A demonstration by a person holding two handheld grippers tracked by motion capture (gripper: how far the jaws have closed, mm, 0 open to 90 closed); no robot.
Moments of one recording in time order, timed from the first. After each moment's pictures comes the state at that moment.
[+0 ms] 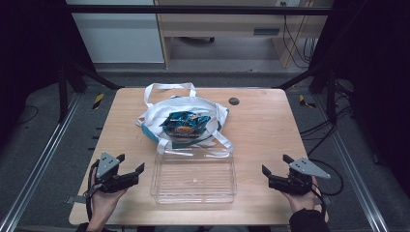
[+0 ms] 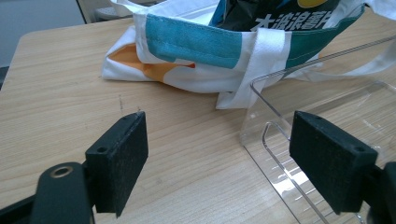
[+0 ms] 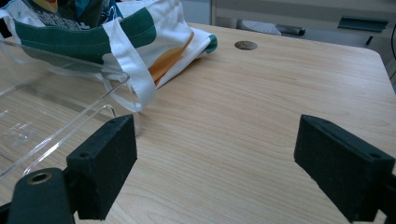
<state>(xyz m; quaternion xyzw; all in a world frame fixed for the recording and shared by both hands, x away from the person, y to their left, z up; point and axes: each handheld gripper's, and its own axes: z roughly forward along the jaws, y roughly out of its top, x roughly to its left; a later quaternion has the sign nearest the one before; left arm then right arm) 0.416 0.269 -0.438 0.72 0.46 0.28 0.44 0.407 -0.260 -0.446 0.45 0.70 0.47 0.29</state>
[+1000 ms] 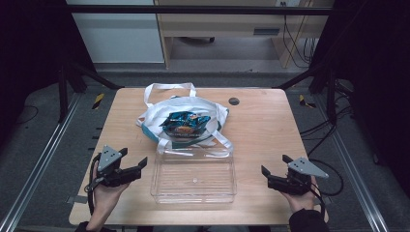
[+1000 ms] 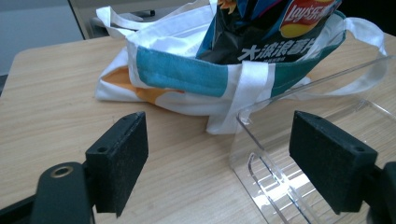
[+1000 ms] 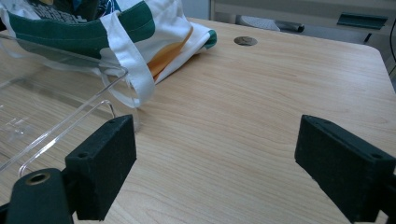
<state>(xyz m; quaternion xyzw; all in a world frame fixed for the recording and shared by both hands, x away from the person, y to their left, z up) 0.425 0.258 -0.414 0.72 0.45 0.28 0.45 0.408 -0.258 -0.447 0.45 0.70 0.47 0.29</state>
